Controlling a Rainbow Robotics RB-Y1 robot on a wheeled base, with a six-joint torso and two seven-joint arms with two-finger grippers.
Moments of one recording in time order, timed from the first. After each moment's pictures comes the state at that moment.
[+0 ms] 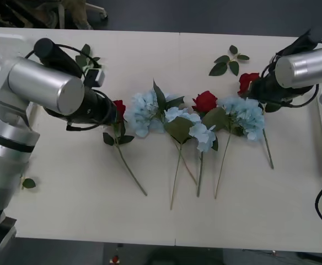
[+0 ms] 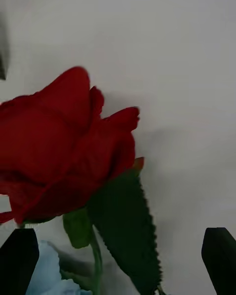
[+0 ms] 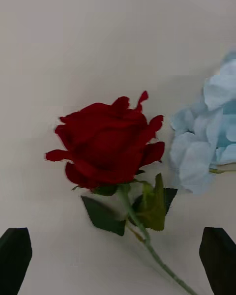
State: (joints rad) right arm -0.89 -0.61 0.44 -0.87 -0.71 1.04 1.11; left arm -0.54 0.39 -0.22 -1.68 0.47 1.49 -1.27
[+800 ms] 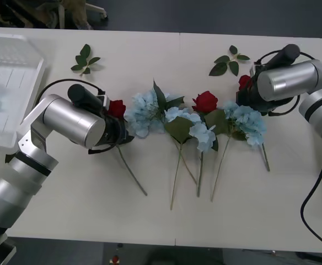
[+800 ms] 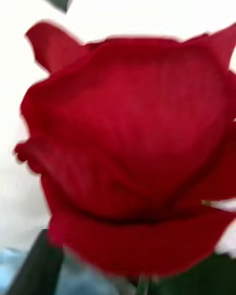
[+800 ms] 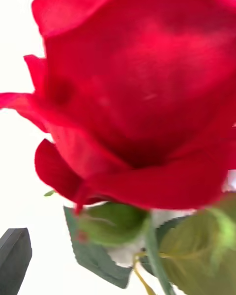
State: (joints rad) right arm -0.89 -0.53 0.48 -0.78 -0.67 0.92 1.27; left arm -0.50 0.39 -0.39 -1.48 0.38 1.24 -1.04
